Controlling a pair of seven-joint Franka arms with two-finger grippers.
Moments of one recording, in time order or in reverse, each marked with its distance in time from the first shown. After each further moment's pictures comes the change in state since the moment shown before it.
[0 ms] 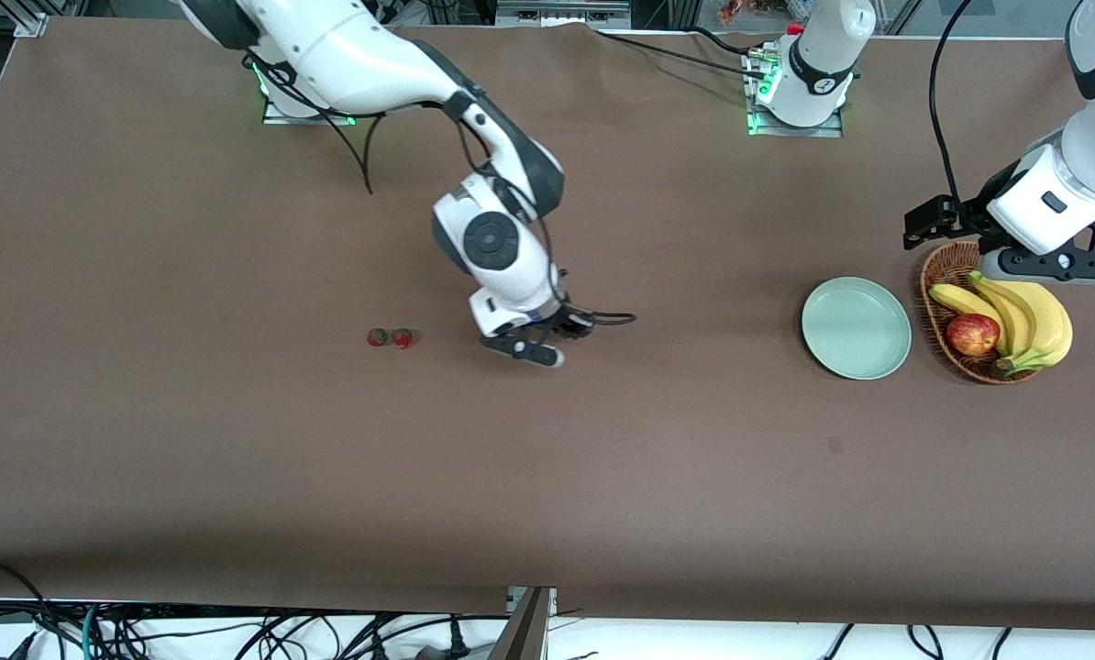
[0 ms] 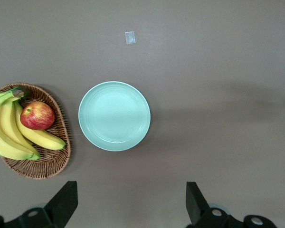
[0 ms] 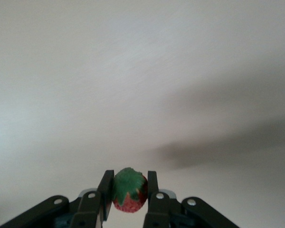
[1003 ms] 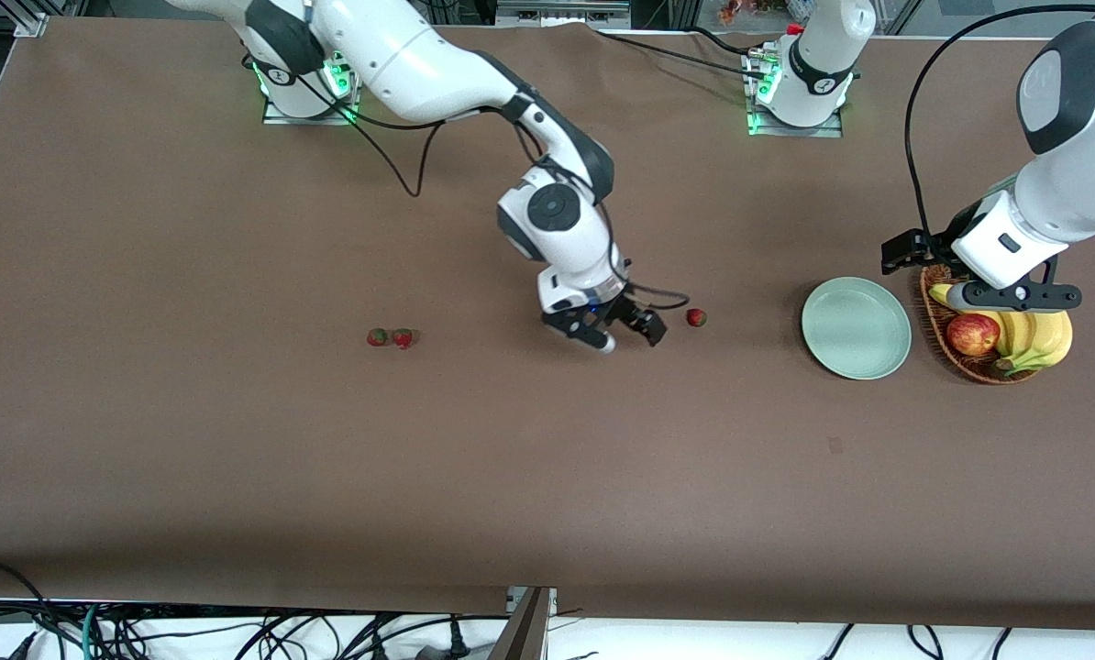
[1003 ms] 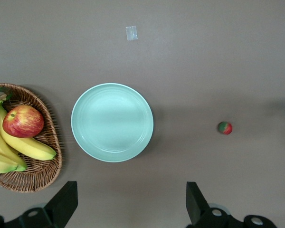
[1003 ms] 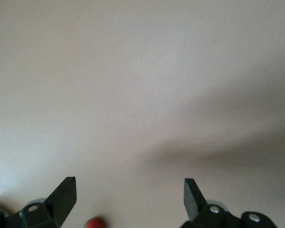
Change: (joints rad) left arm 0.011 0.020 0.000 -0.143 -0.002 0.164 0.000; right arm 0.068 0.068 -0.071 0.145 -0.010 -0.018 0.112
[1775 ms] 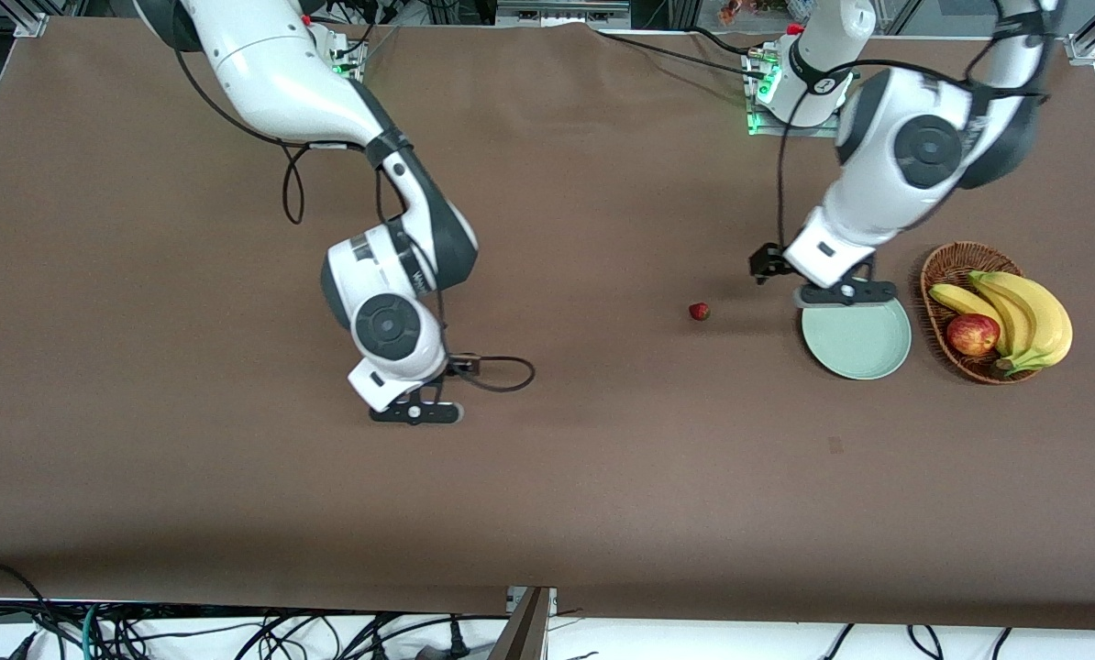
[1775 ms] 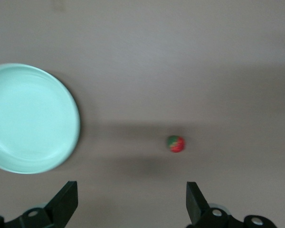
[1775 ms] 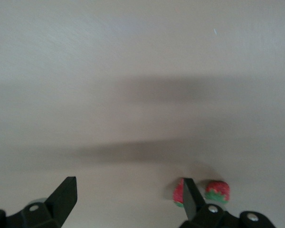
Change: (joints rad) left arm -0.007 0.002 -0.301 -0.345 -0.005 0.435 -0.388; right arm -0.238 -0.159 -0.132 -0.153 -0.035 -0.474 -0.731
